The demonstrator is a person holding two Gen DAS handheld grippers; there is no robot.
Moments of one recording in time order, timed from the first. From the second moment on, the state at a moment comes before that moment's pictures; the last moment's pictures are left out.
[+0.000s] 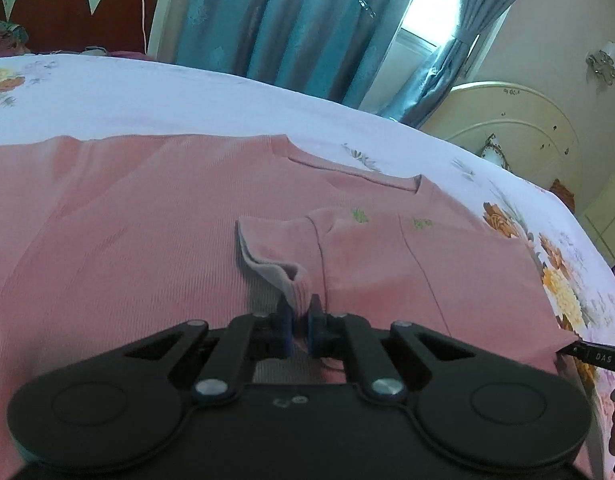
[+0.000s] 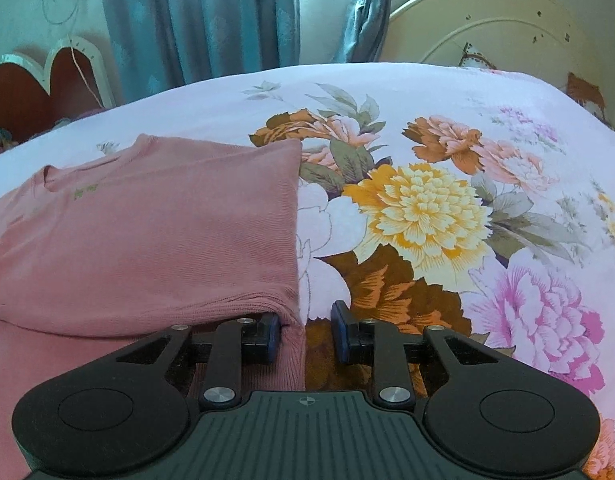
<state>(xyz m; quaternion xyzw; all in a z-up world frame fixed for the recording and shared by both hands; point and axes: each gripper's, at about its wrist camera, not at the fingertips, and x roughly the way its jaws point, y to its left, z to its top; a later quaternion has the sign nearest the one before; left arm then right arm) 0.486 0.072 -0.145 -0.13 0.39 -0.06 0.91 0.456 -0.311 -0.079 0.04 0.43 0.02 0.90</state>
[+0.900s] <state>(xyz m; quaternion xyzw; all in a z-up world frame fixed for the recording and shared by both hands) 0.557 0.034 -0.142 -0.05 0.38 -0.07 0.92 0.594 -0.298 -0.070 0.04 0.43 0.05 0.90</state>
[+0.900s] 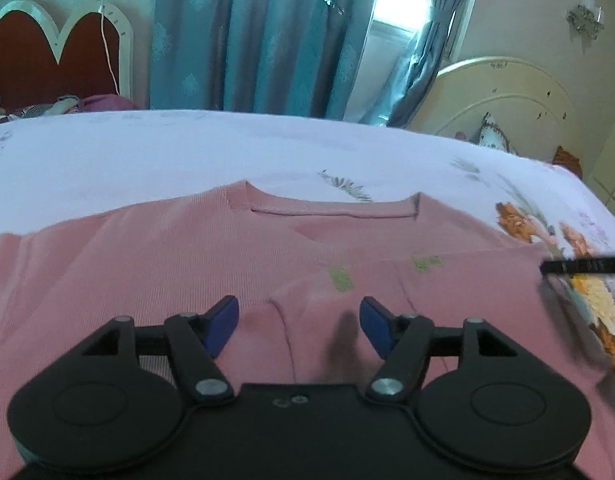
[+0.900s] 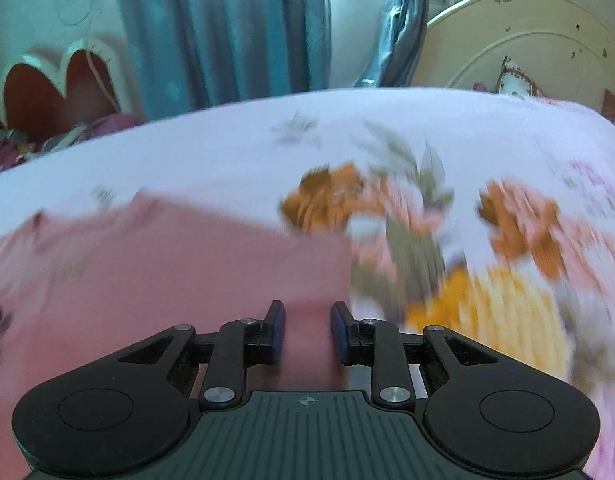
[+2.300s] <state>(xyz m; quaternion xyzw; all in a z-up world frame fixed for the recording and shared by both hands) 0.345 0.348 -0.114 -0.22 0.28 0.25 0.90 0.474 -0.144 -0.038 0.05 0.42 0.14 0.90</state>
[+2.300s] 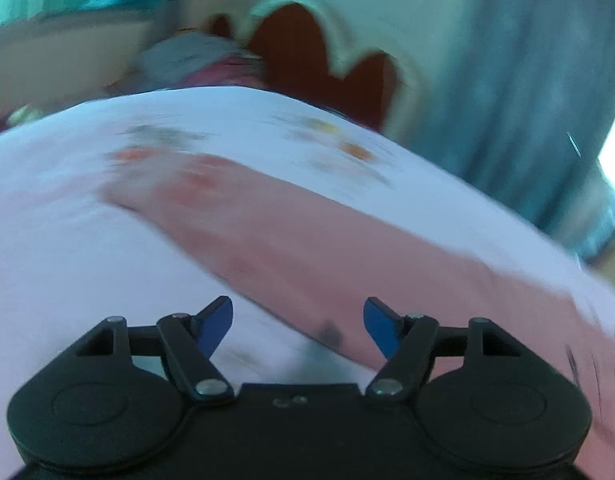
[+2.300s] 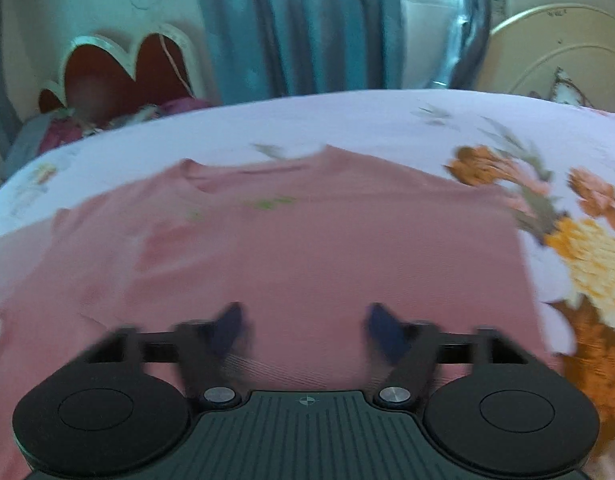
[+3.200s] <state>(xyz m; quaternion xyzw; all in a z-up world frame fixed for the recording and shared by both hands) 0.406 0.334 -0.080 -0.25 0.22 0.08 0.94 0.472 -0.128 -0.017 0.07 0.41 0.10 0.90</state>
